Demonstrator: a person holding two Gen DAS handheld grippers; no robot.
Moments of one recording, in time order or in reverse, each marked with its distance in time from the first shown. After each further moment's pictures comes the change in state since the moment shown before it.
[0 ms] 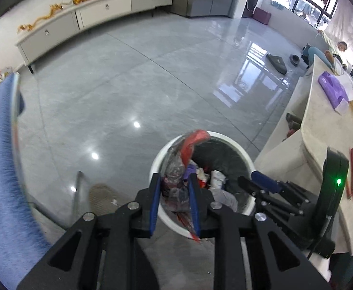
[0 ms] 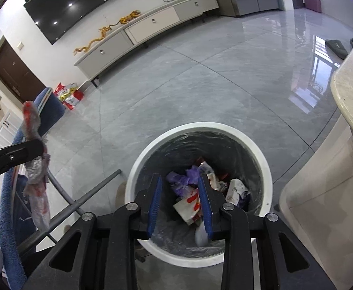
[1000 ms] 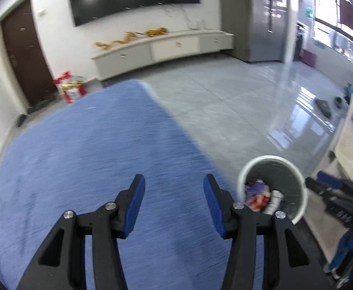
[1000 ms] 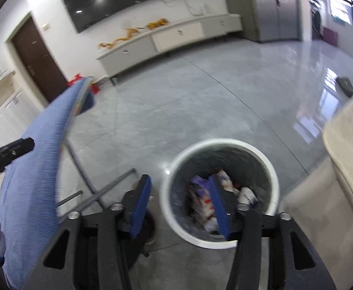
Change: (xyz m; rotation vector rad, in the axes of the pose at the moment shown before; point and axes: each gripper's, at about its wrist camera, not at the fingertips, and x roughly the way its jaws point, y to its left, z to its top) left arm -0.145 0.112 -0.097 -0.159 -0.291 0.361; right arm -0.075 0.104 -0.010 -0.219 -0.087 0.035
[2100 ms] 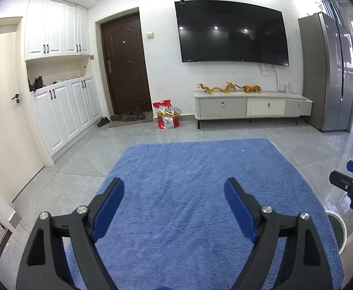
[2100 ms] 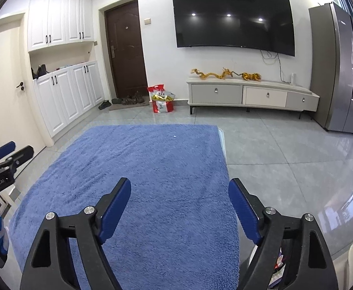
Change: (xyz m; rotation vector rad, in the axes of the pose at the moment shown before) left arm -0.171 0.200 -0.072 -0.302 -0.301 0.396; right arm -0.080 0.253 0.033 -0.431 -0.200 0.198
